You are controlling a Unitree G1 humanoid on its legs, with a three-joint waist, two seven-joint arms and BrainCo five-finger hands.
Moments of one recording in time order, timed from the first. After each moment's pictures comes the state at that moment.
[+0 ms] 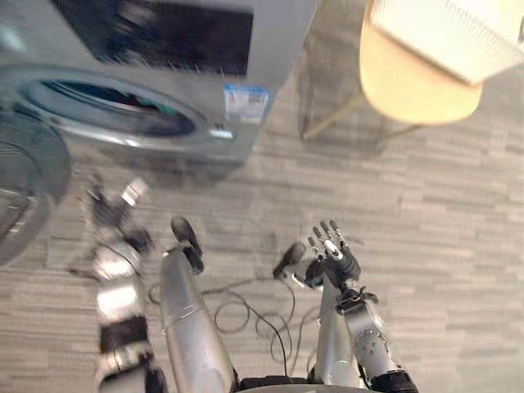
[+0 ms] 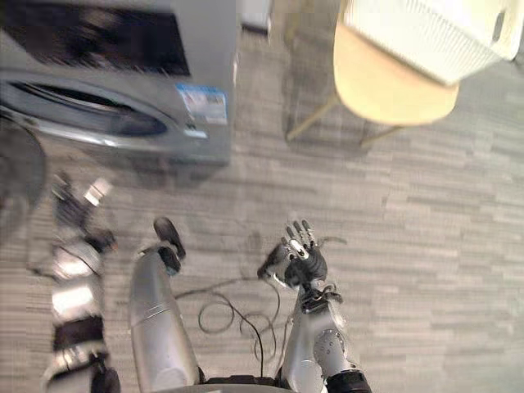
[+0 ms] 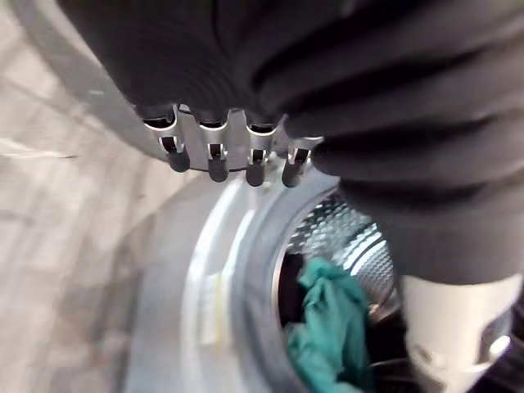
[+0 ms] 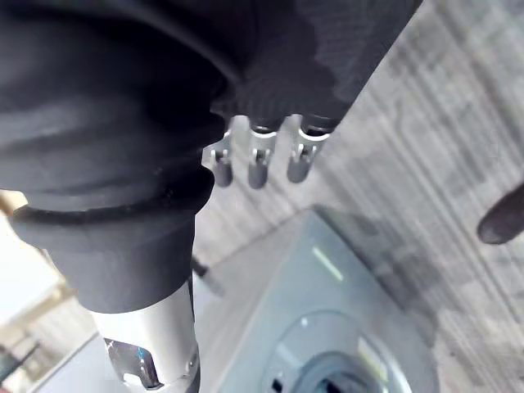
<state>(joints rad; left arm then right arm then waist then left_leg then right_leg) -0.07 0.11 0.36 0.17 0.06 0.05 0.18 0.06 -0.02 0.05 0.23 0.84 -0.07 0.21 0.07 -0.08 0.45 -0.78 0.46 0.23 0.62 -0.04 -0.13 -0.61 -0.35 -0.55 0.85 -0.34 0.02</state>
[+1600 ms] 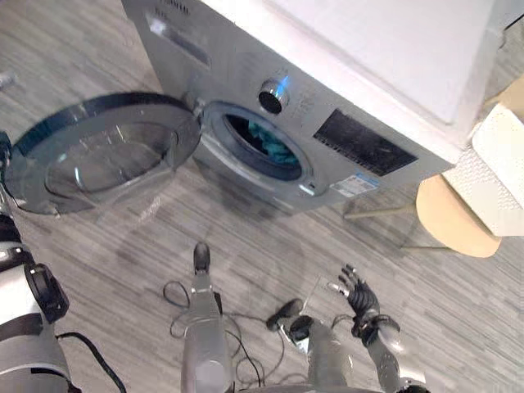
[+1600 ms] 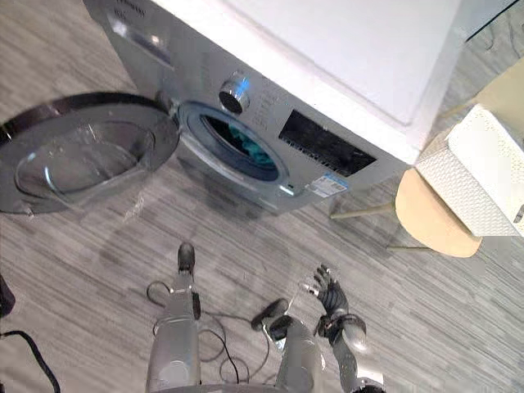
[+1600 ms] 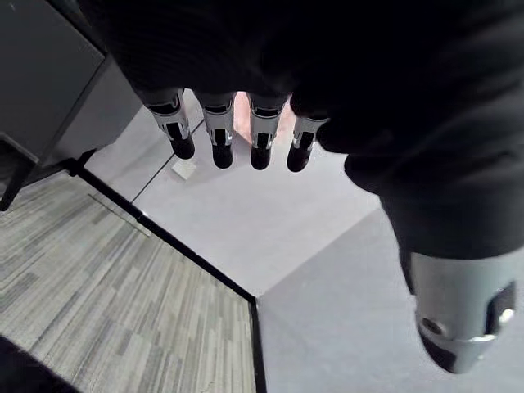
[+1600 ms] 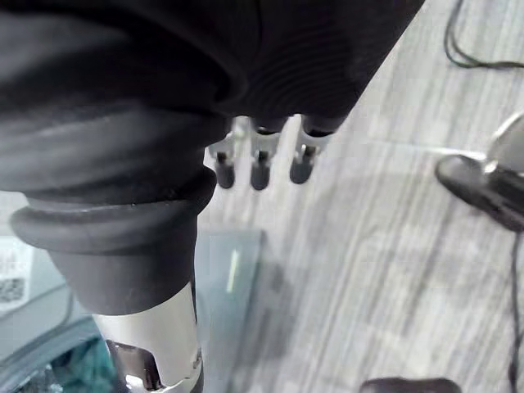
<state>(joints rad) -0.90 0.92 0.44 0.79 0.25 0.09 0.07 0.07 -0.10 -0.04 0.44 0.40 -0.07 0.11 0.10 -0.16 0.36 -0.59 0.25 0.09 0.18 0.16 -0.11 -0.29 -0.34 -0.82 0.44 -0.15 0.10</state>
